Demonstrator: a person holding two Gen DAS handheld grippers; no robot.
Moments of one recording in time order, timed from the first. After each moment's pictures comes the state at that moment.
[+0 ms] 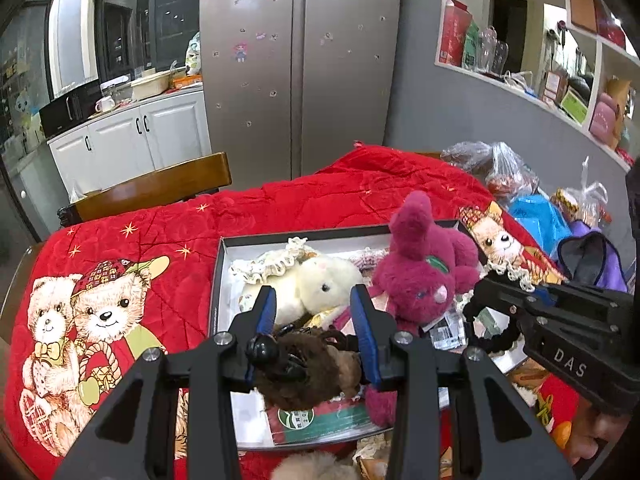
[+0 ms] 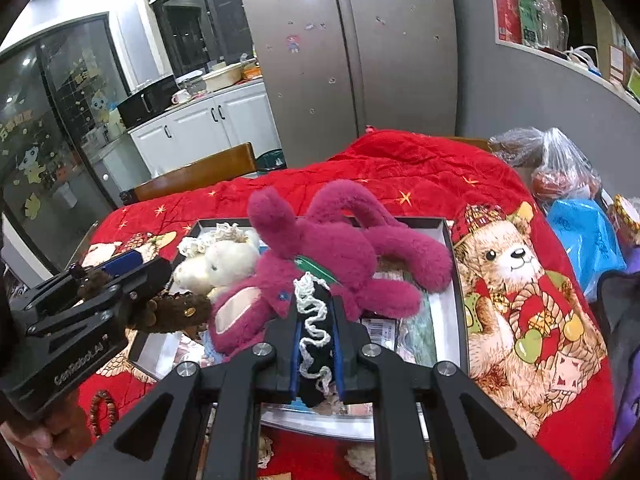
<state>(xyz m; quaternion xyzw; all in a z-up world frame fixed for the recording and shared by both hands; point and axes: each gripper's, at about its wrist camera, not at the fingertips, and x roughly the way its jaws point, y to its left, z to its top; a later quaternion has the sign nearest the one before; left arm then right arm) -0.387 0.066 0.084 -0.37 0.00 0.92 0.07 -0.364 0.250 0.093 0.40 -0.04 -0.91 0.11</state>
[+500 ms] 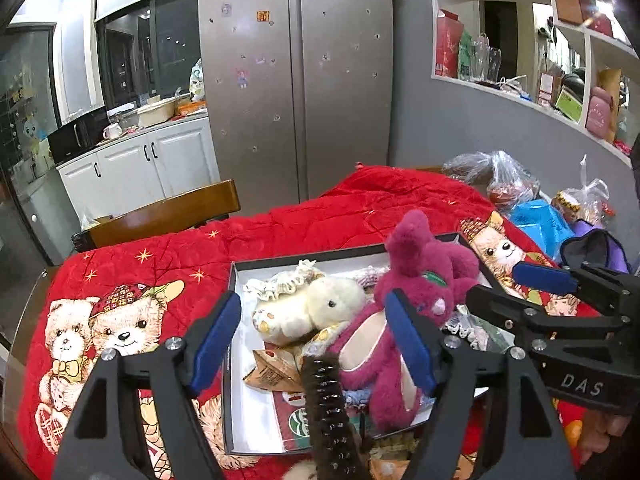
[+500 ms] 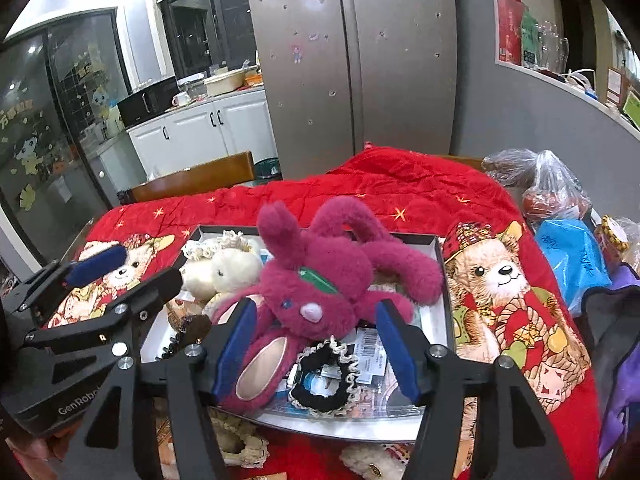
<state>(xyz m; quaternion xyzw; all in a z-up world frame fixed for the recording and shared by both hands) -0.373 0.071 0.101 -0.33 0.03 0.94 0.06 -0.354 0.244 0.108 0.38 -0.01 -0.92 0.11</state>
